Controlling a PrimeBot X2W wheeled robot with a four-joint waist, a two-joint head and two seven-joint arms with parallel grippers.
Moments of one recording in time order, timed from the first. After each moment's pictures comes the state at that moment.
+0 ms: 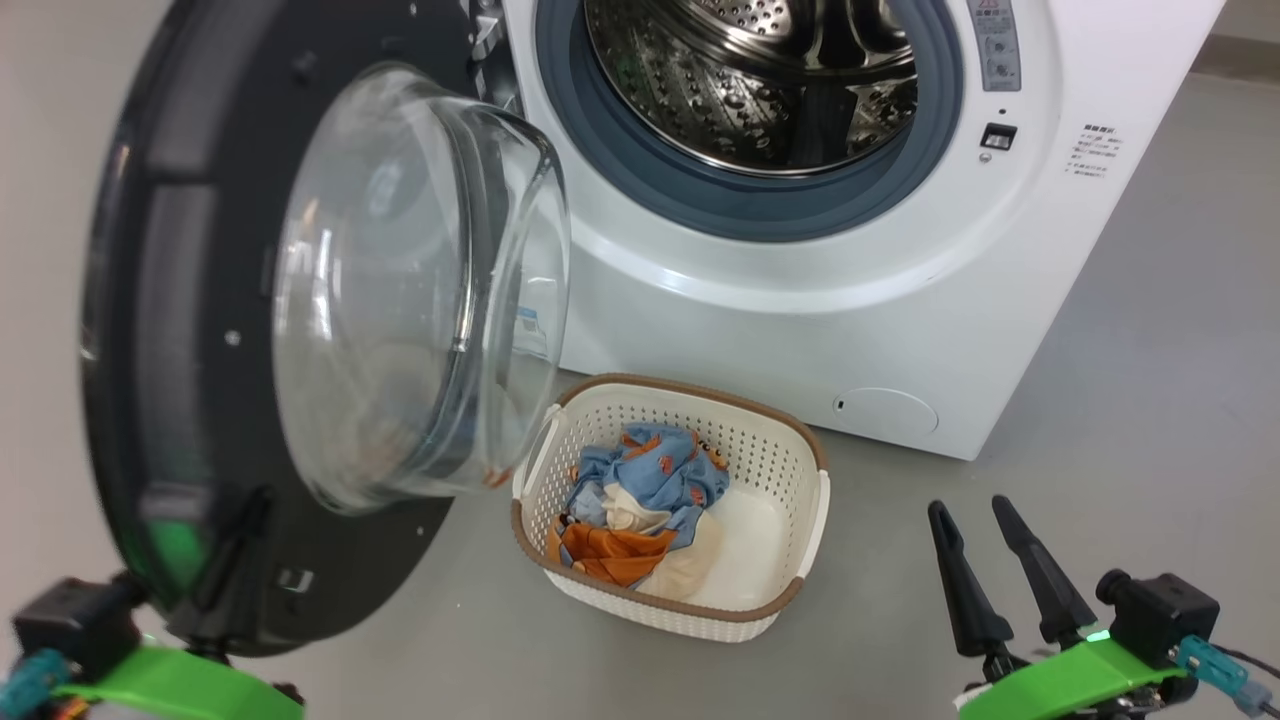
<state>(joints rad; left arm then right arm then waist) -0.04 0.34 -0.21 -0.01 -0.57 -0.05 -0.08 -0.03 -0.11 0.08 0.17 0.44 0.13 -0.25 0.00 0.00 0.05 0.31</state>
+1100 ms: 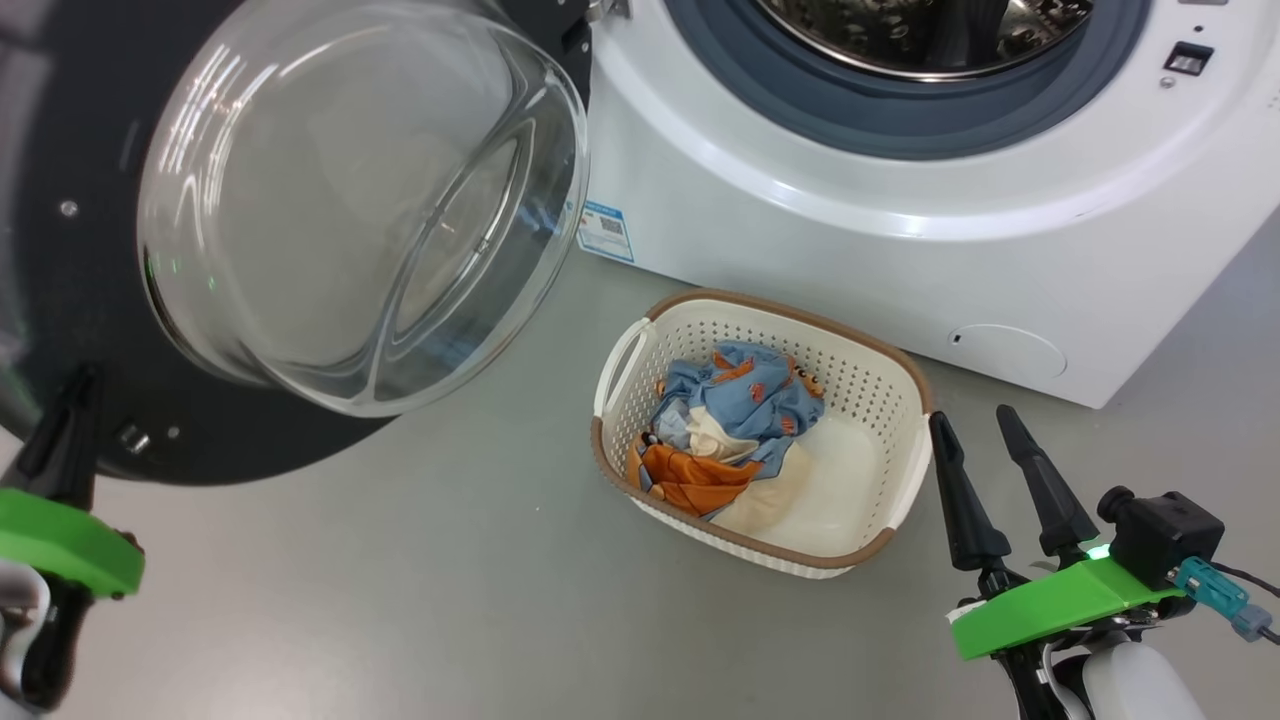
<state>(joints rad) -0.46 0.50 -0.28 0.53 -0.66 -0.14 -0.18 -0.17 -0.08 0.05 0.19 0.39 0.13 -0.25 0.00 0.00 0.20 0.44</state>
